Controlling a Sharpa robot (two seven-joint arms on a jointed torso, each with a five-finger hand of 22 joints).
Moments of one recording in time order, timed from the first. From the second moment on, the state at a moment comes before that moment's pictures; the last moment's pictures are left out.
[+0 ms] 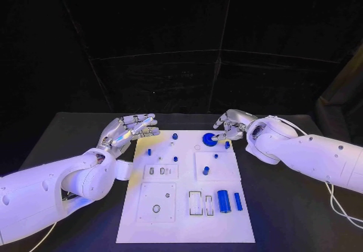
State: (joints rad) left arm 1.15 -0.94 -0.05 1.63 -0.03 -0.33 0.58; left_hand 1.34 0.06 -0.01 0.11 0.05 0.82 0.21 0.09 0.06 0.87 0.21 0.10 0.06 0.97 0.17 0.15 0.07 0.17 0.85 0.28 0.20 0.07; right arm 1.19 -0.75 0.05 1.35 -1.40 -0.28 -0.20; right_hand 1.32 -0.15 0.02 0.17 0.22 0.92 0.14 0.12 0.08 1.32 0.05 0.94 0.91 1.47 -0.03 1.46 1.31 0.14 1.29 0.07 1.24 0.83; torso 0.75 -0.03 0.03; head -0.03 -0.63
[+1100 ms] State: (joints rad) left arm 1.15 -0.94 -0.05 1.62 -0.02 -0.33 0.58; left_hand 1.34 0.06 -0.01 0.11 0.05 0.82 0.21 0.09 0.06 0.87 0.21 0.10 0.06 0.97 0.17 0.14 0.07 0.17 0.85 0.28 0.20 0.07; right arm 1.19 -0.67 0.05 1.28 -1.52 -0.18 -0.22; right_hand 1.37 -0.13 0.02 0.16 0.22 0.93 0.13 0.14 0.08 1.35 0.04 1.10 1.08 1.47 -0.03 1.48 1.31 0.14 1.30 0.07 1.27 0.87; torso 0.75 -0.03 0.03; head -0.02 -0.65
